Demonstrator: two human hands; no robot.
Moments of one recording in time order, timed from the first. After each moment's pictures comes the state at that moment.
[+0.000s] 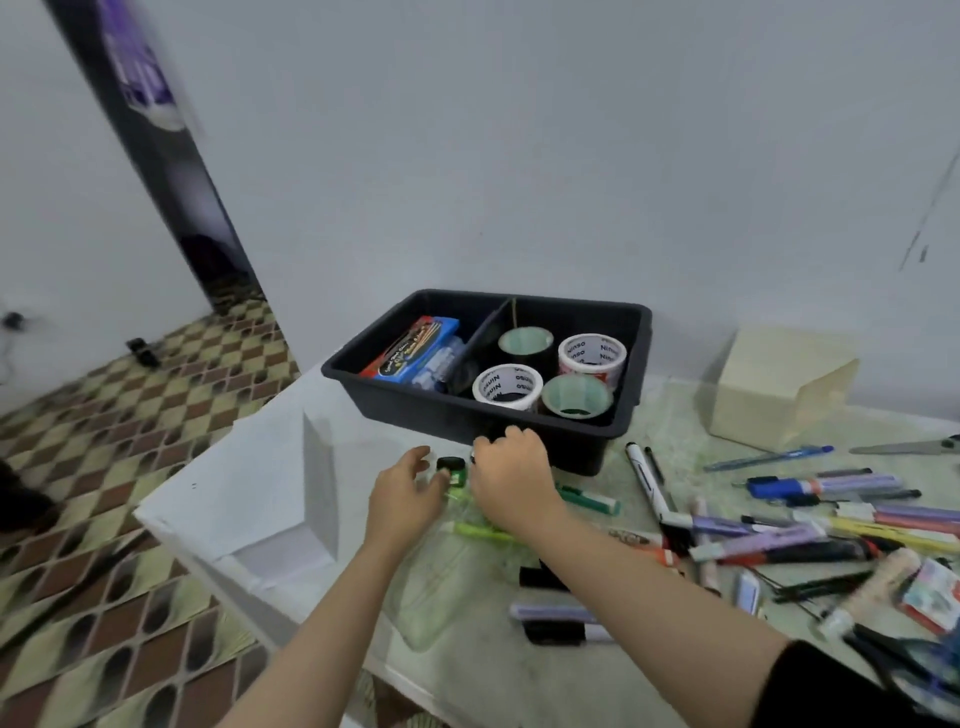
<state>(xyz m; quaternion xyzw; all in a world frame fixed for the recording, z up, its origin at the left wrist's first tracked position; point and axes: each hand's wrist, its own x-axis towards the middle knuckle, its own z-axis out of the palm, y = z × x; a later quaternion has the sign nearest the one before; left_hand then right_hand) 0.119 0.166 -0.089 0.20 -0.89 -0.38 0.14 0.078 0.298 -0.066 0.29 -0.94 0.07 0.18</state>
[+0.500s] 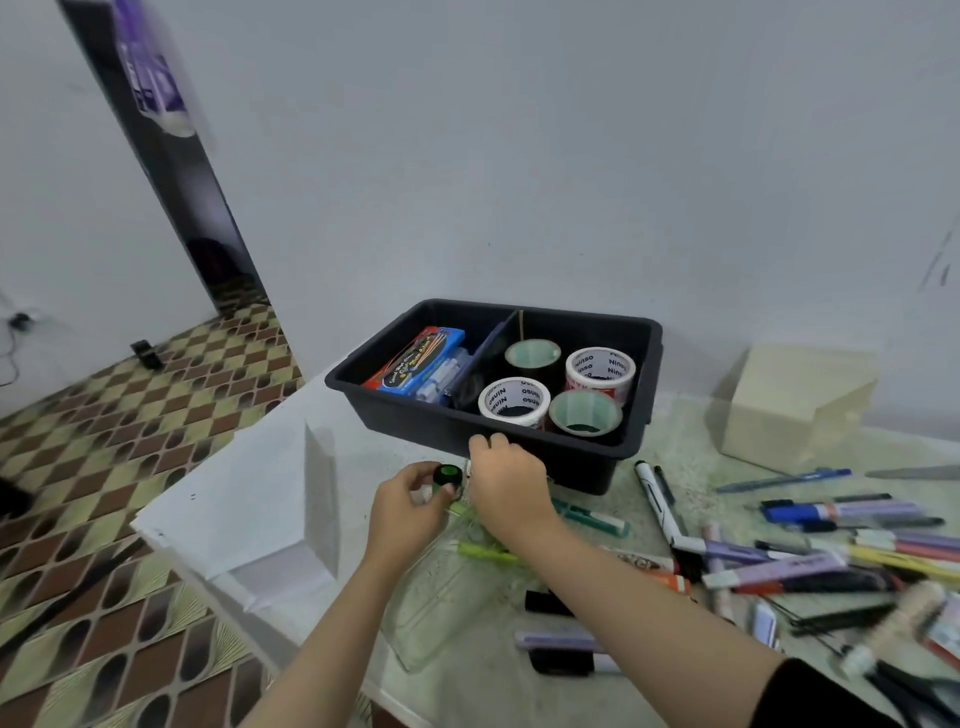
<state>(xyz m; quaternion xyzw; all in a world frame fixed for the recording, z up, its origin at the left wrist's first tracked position) 0.119 0.170 -0.084 0.18 -0.85 -0.47 0.18 0.069 0.284 -0.063 0.26 -0.94 0.14 0.15</state>
